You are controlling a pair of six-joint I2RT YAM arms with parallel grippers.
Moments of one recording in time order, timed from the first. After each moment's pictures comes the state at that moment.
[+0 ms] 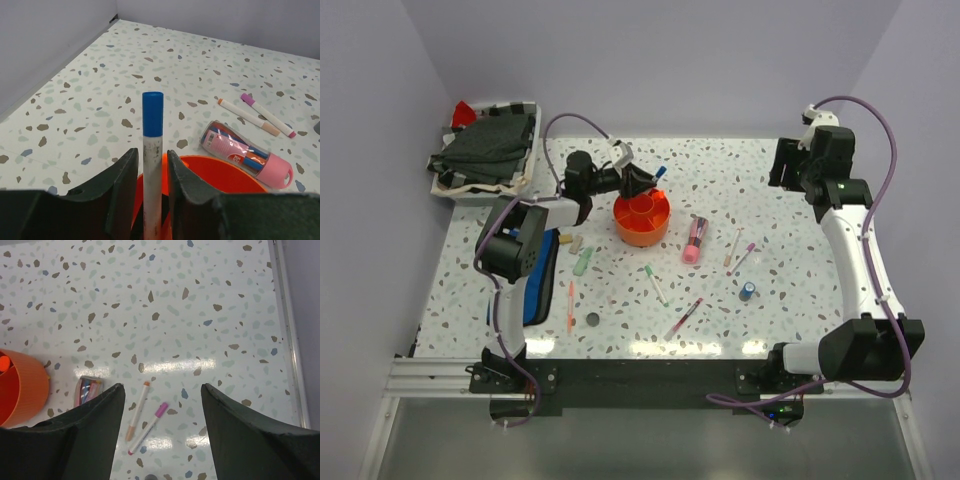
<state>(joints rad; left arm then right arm) -0.35 2.14 1.29 0.85 0.91 -0.06 -0.02 1.34 1.38 -0.61 0.03 0.10</state>
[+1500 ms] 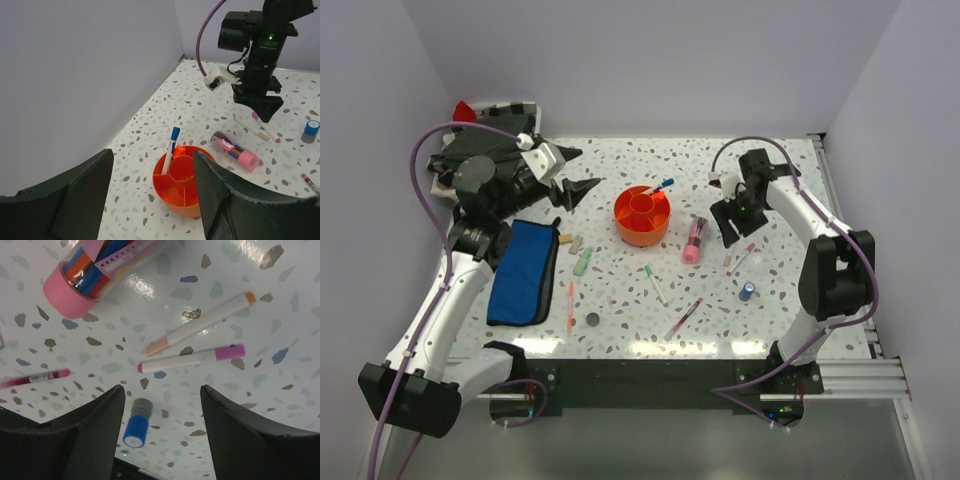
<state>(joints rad) -0.23 1.07 1.06 0.08 0.73 0.22 0.18 1.74 1.41 -1.00 -0.18 -0.37</state>
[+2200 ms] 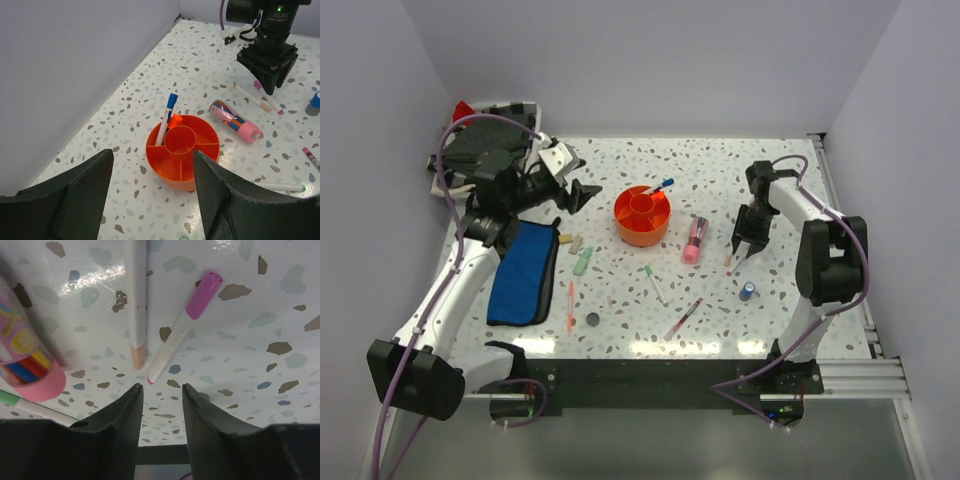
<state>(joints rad) -0.23 1.16 1.07 -0.05 0.70 0.30 0.10 1.84 1.36 -1.02 -0.03 0.46</state>
